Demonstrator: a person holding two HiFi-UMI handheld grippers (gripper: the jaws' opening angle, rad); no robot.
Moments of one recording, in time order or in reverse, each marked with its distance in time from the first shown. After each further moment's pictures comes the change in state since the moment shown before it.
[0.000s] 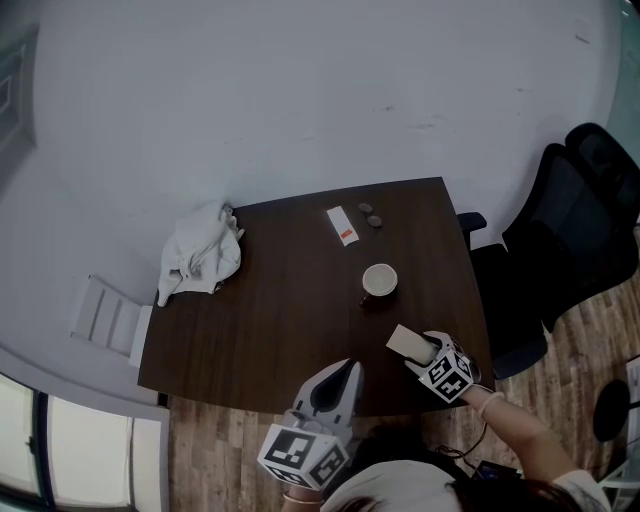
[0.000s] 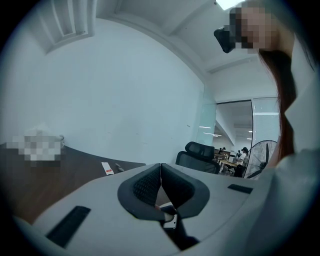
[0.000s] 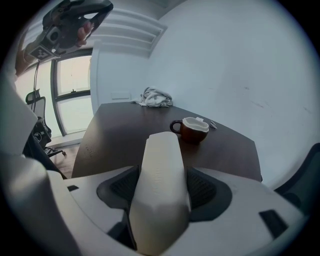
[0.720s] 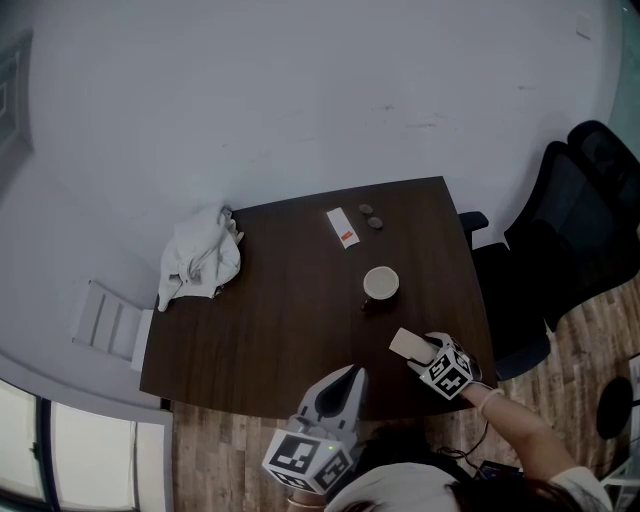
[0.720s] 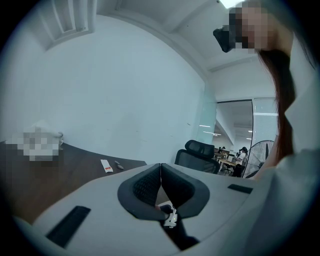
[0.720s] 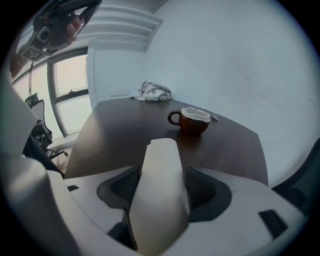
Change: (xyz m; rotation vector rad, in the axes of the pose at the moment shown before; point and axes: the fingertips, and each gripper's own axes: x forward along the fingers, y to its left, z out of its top) left arm 0.011 0.004 -0.007 -0.010 0.027 -0.005; right arm 0.023 -0.010 -0.015 0.029 0.055 0.026
